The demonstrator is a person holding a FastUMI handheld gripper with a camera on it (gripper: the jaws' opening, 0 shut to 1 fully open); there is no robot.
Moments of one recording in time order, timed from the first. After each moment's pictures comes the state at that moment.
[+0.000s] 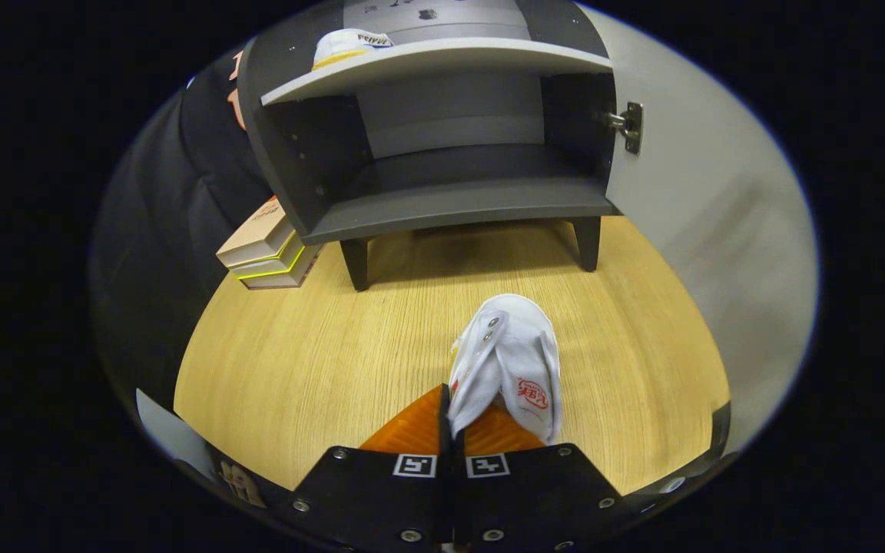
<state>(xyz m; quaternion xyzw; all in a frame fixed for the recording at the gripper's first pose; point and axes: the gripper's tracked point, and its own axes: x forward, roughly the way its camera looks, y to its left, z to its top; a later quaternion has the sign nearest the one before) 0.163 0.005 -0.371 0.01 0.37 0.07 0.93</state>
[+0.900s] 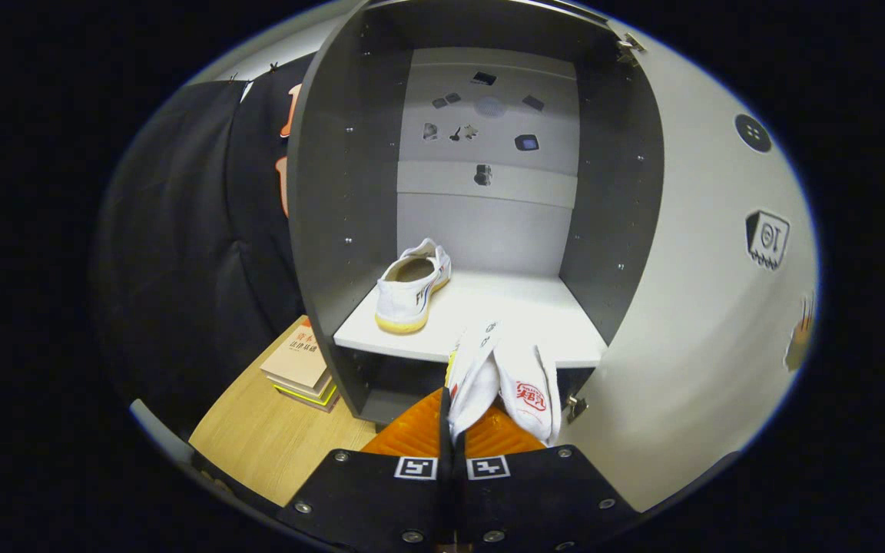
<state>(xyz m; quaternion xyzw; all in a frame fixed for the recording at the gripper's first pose) 0.253 0.009 -0.082 -0.09 0.18 0.09 0.98</state>
